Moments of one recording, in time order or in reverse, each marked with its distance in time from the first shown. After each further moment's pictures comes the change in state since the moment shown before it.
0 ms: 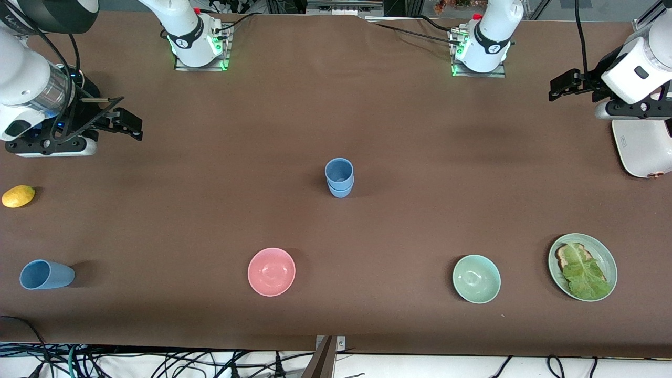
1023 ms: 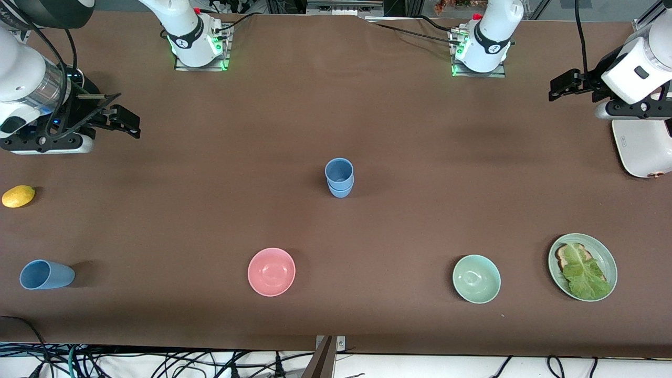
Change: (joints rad) left arm 0.000 0.000 0.000 0.000 0.000 0.000 0.000; right arm 0.000 -0.001 0.000 0.020 0.000 -0.020 -0.001
